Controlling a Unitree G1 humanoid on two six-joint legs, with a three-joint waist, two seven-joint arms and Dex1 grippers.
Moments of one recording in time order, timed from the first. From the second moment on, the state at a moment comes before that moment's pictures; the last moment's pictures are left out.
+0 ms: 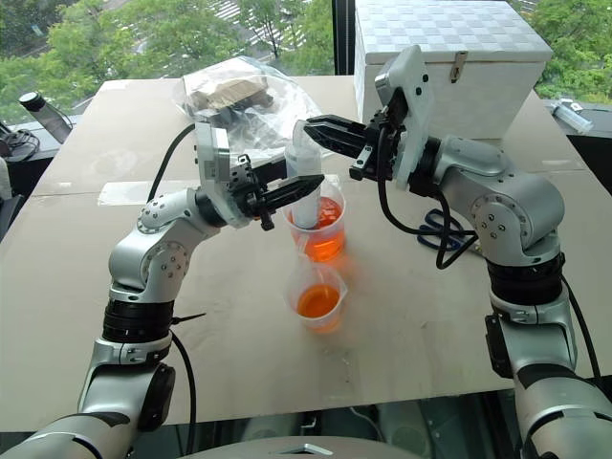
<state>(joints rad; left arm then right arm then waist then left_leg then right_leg) -0.57 0.42 0.03 -0.12 -0.59 0.39 -0.97 -0.85 -0.45 0.03 -0.27 0.78 0.84 0.61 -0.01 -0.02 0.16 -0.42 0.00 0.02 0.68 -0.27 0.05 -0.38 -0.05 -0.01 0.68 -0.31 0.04</state>
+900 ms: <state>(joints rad) -0.59 0.41 0.03 -0.10 -0.59 0.35 -0.99 -0.92 -0.37 -0.02 -0.20 0.87 0.98 0.52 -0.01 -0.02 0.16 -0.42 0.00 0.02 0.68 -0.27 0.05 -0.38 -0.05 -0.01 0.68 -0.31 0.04</state>
